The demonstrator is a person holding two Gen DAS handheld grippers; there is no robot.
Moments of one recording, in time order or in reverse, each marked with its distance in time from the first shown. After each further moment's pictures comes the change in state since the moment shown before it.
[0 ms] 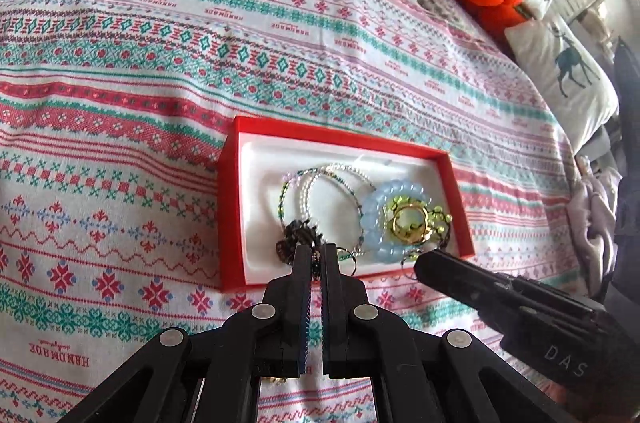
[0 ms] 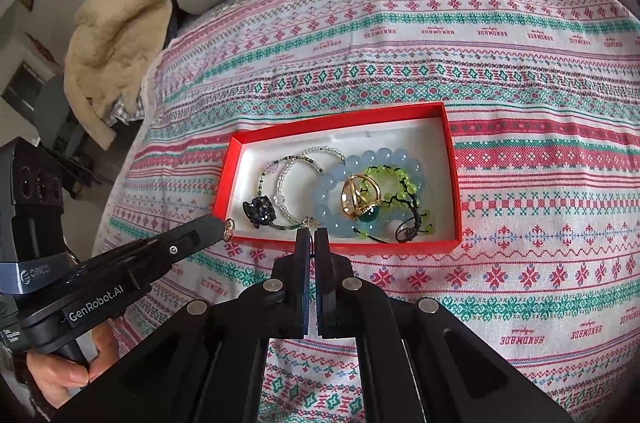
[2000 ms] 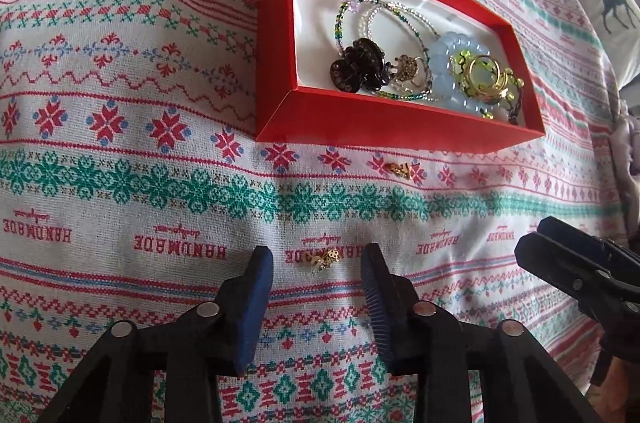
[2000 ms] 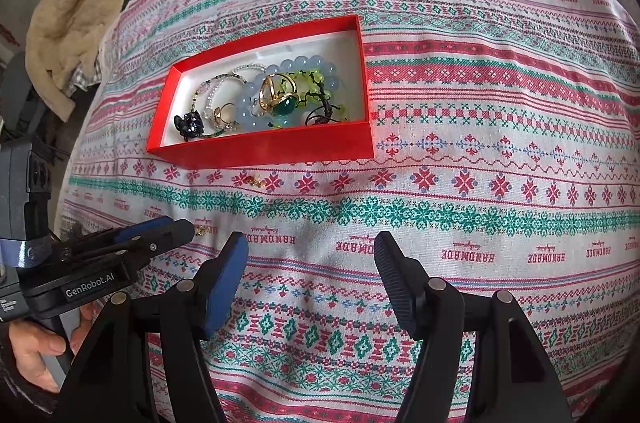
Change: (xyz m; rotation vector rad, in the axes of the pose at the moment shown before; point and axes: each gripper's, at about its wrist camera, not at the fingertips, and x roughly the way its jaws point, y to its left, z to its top) left arm 0.033 0.014 -0.061 -0.041 0.258 0.100; right arm -0.016 -0.030 -0.050 0.018 0.142 -0.166
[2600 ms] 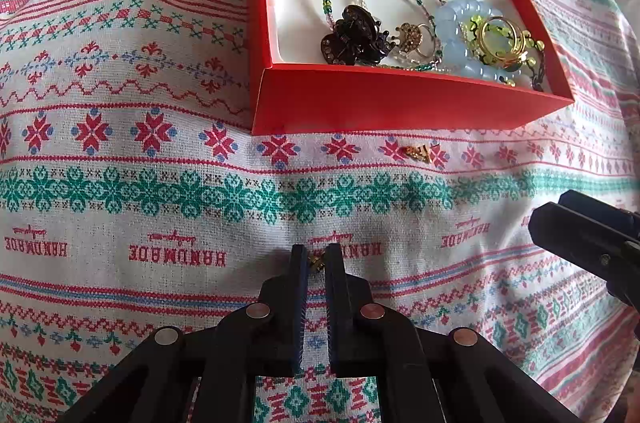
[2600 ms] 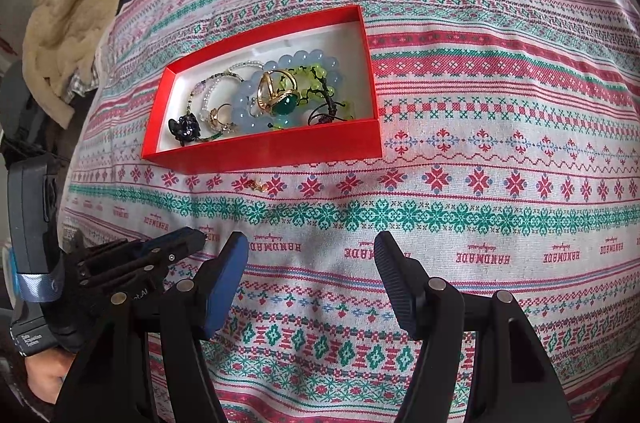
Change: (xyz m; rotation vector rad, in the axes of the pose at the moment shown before) left arm 0.019 -0.024 0.003 0.082 0.006 0.107; right arm 0.015 0.006 0.006 0.030 0.010 0.020
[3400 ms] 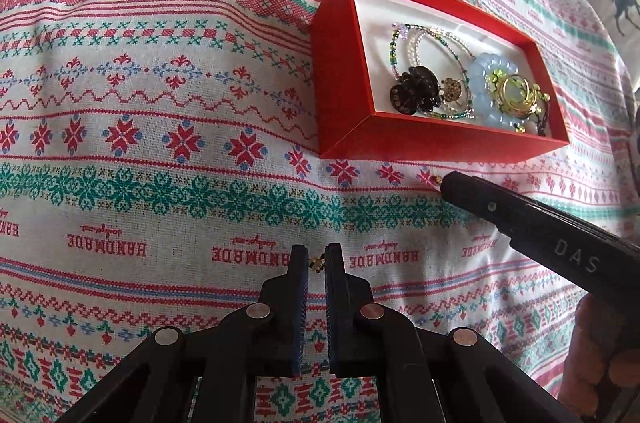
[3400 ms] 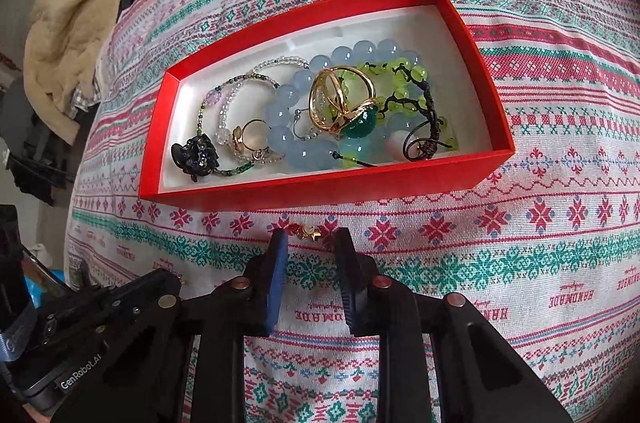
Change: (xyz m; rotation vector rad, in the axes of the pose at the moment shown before) left arm -0.034 0.053 -0.009 -0.062 -0.055 -0.035; right arm 0.050 0.028 0.021 0.045 -0.028 0.044
